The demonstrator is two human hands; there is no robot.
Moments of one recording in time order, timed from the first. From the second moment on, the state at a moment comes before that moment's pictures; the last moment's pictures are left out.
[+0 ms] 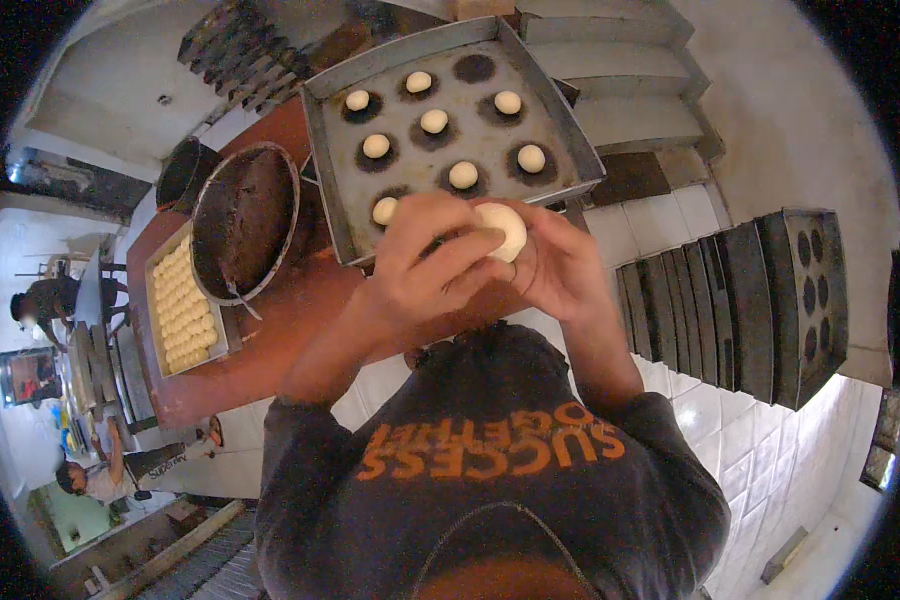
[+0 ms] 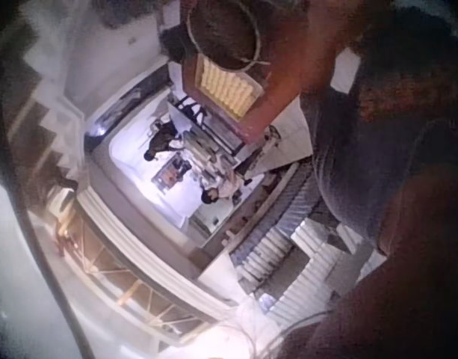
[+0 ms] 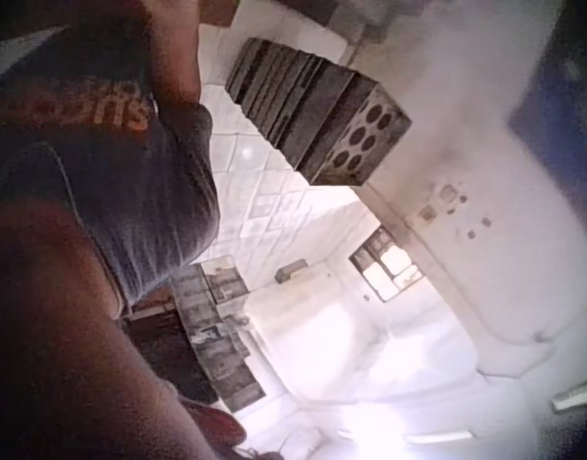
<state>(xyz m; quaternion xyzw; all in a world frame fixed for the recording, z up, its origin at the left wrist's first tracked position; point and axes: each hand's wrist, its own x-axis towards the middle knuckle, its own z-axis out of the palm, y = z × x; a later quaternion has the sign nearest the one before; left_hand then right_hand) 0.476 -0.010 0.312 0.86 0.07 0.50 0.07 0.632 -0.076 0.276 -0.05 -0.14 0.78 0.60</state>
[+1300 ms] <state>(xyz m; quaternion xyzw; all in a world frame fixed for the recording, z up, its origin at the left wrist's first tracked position) 0.329 -0.063 0.177 0.49 0.56 0.49 0.46 0.680 0.135 0.177 -0.68 -0.59 -0.16 0.40</state>
